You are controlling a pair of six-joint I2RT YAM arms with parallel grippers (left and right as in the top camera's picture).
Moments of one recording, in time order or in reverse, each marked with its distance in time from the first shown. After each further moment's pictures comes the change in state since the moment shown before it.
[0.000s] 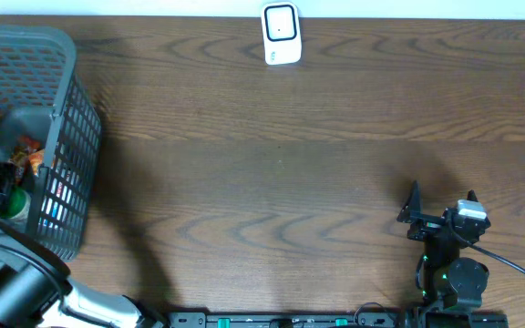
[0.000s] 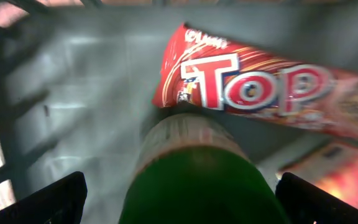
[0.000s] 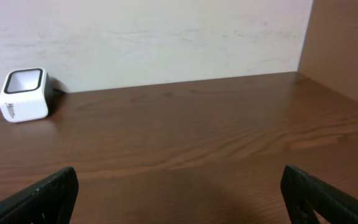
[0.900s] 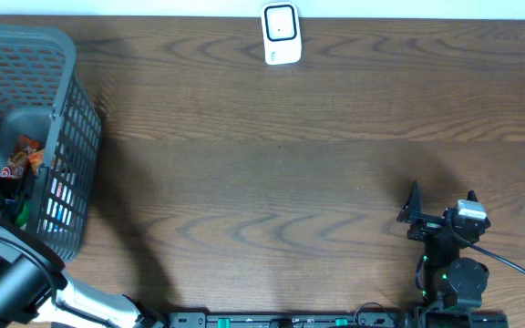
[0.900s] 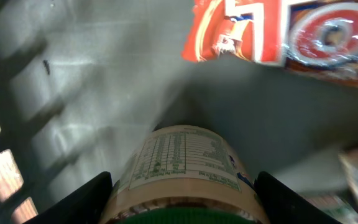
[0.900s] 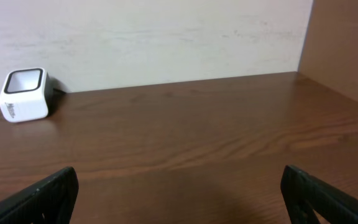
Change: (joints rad) left arm -0.001 0.025 0.013 -0.128 0.021 0.012; right arm 0.000 0.000 0.000 0.000 0.000 0.000
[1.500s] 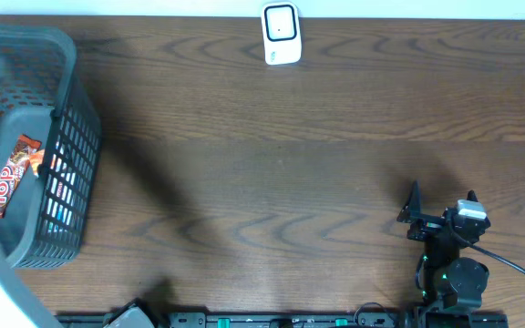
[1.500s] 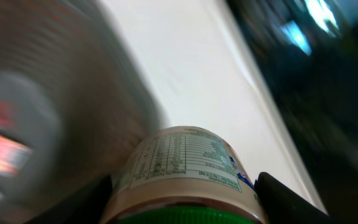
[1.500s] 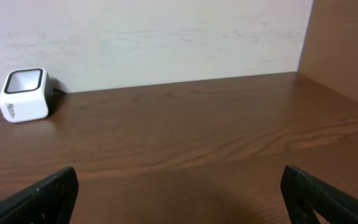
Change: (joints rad) left arm -0.197 -0.644 0.290 0.161 0.562 -0.145; right arm 0.000 0.000 0.000 0.000 0.000 0.000
